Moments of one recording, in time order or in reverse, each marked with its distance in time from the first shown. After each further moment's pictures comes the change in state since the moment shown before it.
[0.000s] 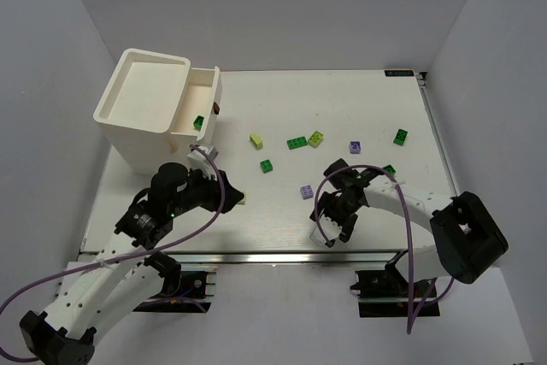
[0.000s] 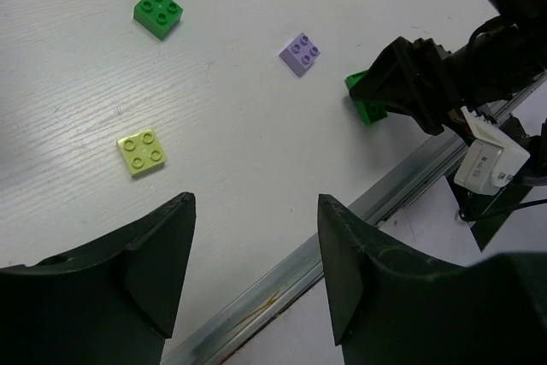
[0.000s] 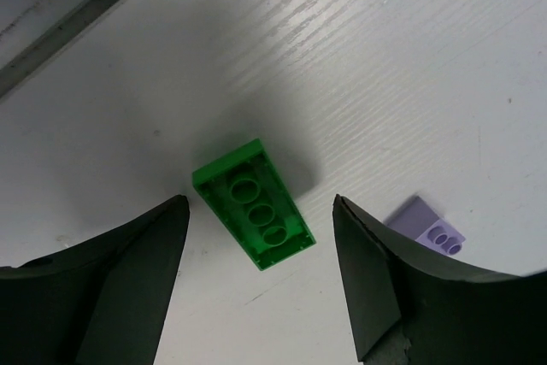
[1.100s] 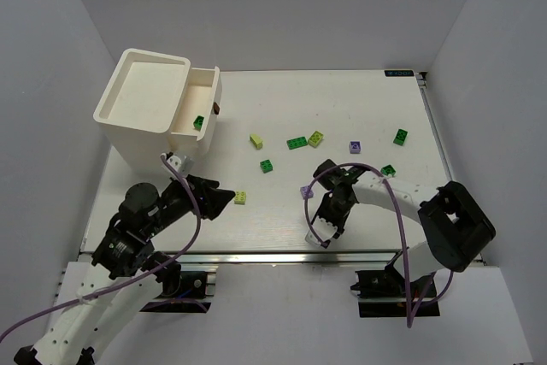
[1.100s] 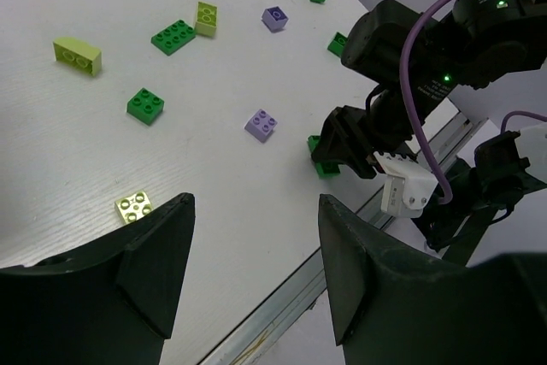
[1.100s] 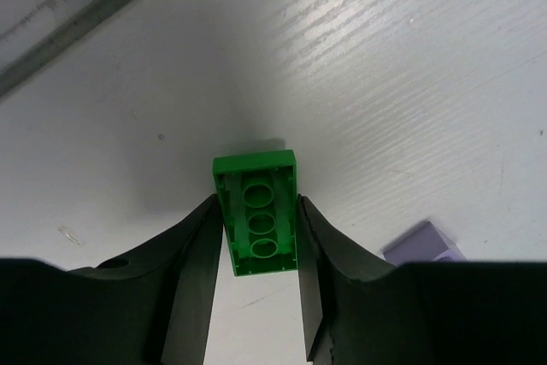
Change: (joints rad) left arm 0.000 -0.266 -0.001 0.023 0.000 0.003; right arm 0.079 0.114 0.090 -0.070 0.097 0.012
